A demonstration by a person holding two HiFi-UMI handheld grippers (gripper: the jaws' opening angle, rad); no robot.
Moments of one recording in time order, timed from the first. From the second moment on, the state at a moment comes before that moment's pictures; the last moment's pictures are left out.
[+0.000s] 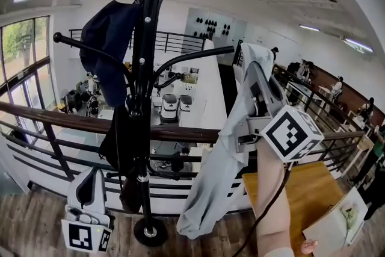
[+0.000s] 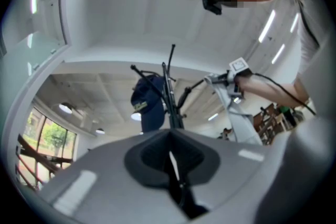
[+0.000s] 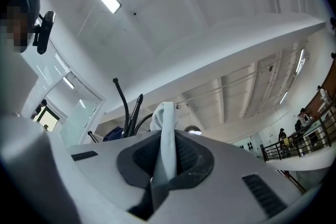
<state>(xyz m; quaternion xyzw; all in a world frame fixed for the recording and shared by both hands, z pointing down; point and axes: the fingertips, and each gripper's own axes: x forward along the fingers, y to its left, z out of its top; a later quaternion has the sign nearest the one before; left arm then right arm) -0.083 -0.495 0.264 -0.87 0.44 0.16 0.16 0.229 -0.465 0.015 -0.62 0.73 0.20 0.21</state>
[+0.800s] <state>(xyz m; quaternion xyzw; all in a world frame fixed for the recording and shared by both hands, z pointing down) -0.107 -0.485 0.267 -0.83 0.50 0.15 0.17 0.193 -0.498 0.020 -0.57 0.78 0.19 0.19</state>
